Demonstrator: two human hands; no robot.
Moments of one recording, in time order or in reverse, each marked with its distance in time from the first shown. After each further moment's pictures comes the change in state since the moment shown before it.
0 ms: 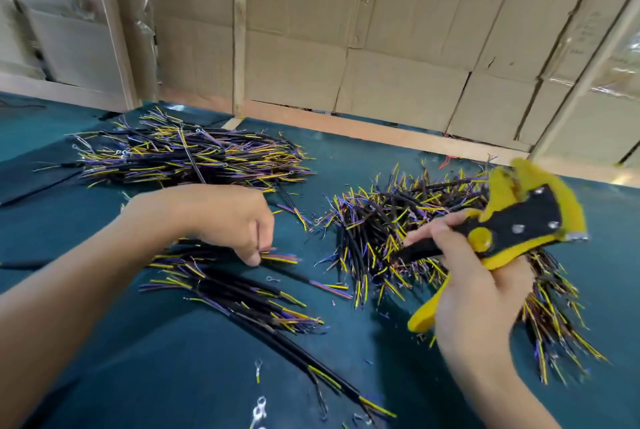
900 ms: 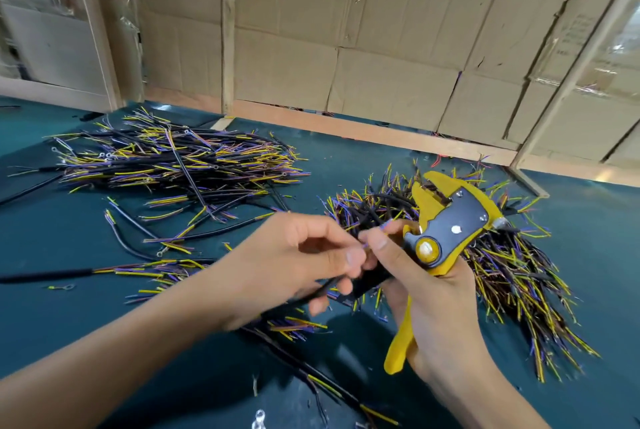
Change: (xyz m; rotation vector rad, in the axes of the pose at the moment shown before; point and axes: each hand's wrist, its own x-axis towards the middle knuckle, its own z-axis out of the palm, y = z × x) left_hand -0.026 0.078 0.054 -1.328 0.238 0.456; right_hand -0.015 -0.008 0.022 0.238 -0.268 0.421
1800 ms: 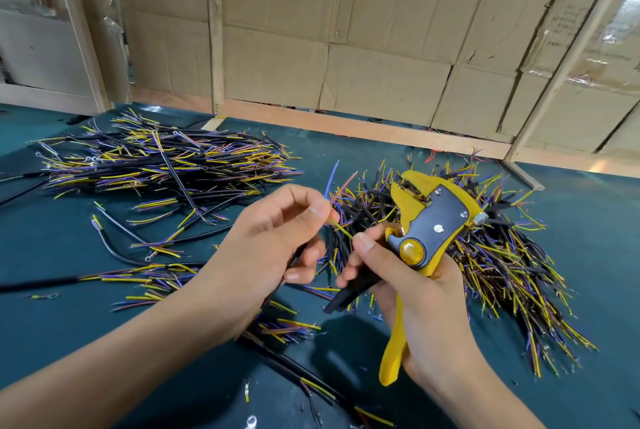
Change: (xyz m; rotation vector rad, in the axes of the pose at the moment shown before) left_hand 0.003 0.006 0.010 -0.170 0.273 0.131; right_hand 0.001 0.005 -0.005 -0.006 -0.060 0.031
